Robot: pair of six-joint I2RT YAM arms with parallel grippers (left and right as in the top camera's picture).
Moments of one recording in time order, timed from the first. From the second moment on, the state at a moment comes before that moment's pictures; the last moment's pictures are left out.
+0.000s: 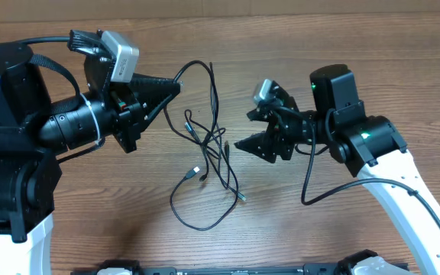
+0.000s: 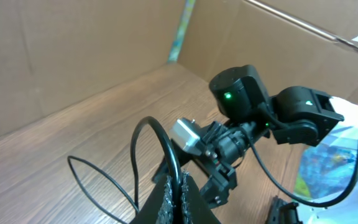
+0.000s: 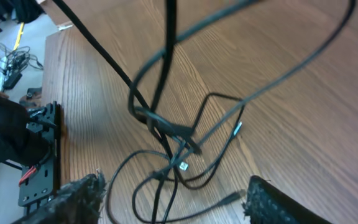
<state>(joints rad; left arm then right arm) -0.04 1.24 1.84 -1.06 0.93 0.08 0.38 1.33 1.22 -0.68 -0.79 -0.43</state>
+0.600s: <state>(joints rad) -0.04 1.29 1.84 -1.03 1.11 0.03 0.49 1.34 1.22 -0.53 -0.79 -0.32</state>
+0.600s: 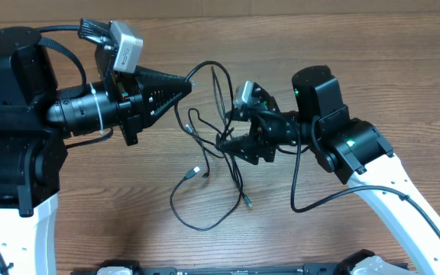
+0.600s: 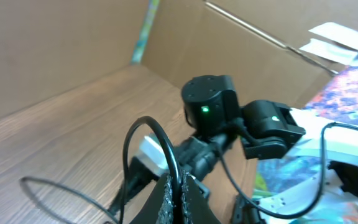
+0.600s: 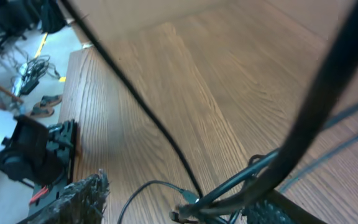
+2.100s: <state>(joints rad) -0.04 1.29 1.84 -1.03 1.17 0.03 0.49 1.52 1.22 -0.51 -0.78 -0.18</state>
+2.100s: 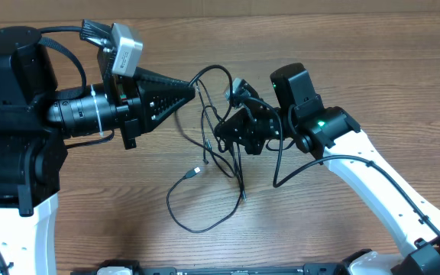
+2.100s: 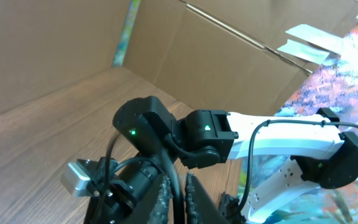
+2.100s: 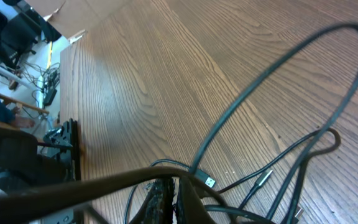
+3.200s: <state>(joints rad) -0.18 1.77 1.85 -1.41 0.36 0.19 0.42 1.52 1.22 -0.64 -0.19 0.33</state>
